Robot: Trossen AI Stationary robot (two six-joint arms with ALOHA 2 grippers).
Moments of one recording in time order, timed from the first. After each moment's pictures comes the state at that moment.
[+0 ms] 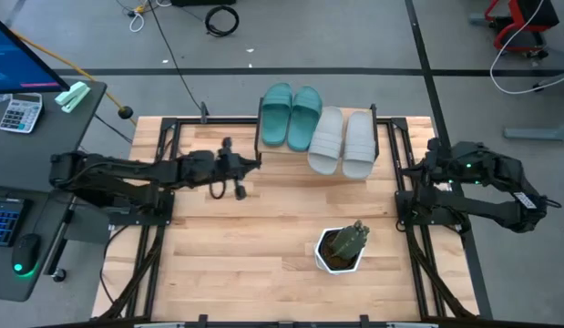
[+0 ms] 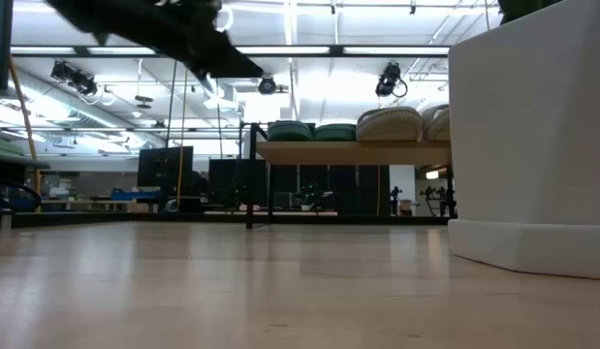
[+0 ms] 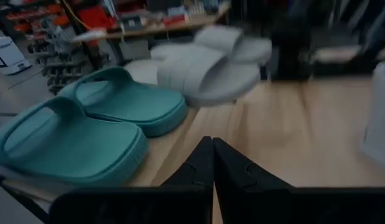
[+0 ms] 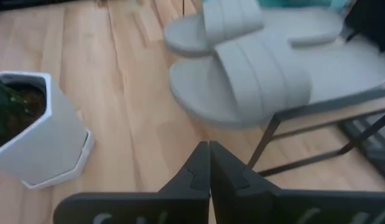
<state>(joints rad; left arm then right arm) 0.08 1.15 0.63 0.31 -0.28 0.13 -0.35 0.25 0.88 -1.21 -0.03 0.01</state>
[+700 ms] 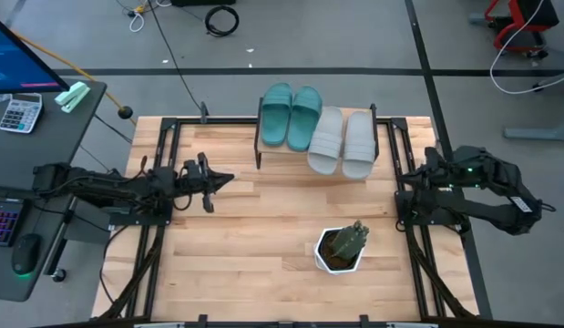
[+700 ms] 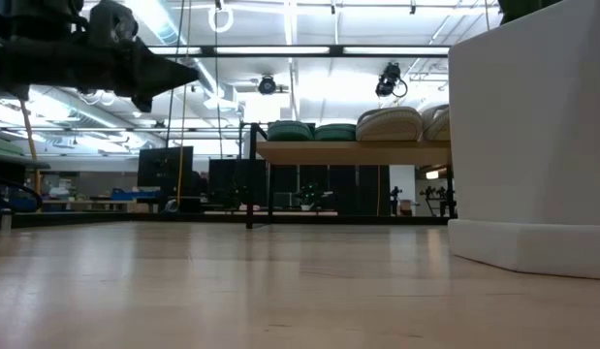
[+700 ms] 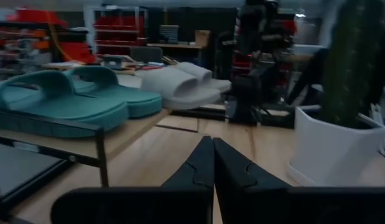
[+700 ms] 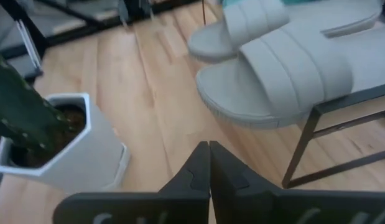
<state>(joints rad) 0.04 0.73 0.10 0.71 -0.21 -0.05 -0.35 0.16 0.80 -1.16 -0.14 0.15</state>
